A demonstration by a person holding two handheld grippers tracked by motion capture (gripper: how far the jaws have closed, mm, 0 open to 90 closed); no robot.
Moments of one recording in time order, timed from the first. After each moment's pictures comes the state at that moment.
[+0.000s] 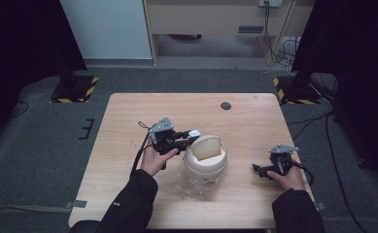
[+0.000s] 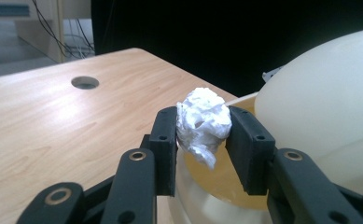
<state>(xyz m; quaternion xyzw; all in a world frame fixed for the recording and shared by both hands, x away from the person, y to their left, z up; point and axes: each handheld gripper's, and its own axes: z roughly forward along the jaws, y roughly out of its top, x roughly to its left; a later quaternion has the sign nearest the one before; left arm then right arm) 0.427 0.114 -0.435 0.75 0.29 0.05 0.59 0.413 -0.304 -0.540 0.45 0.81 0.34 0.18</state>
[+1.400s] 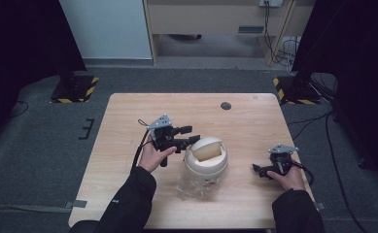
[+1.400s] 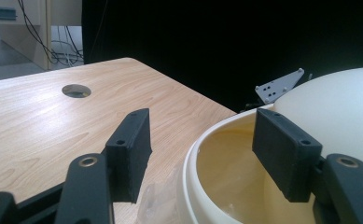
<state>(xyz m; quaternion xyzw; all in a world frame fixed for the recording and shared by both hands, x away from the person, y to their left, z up) 0.439 0.120 -0.438 0.73 0.29 0.03 0.62 0.413 -0.304 -0.540 0.45 0.81 0.34 0.18</state>
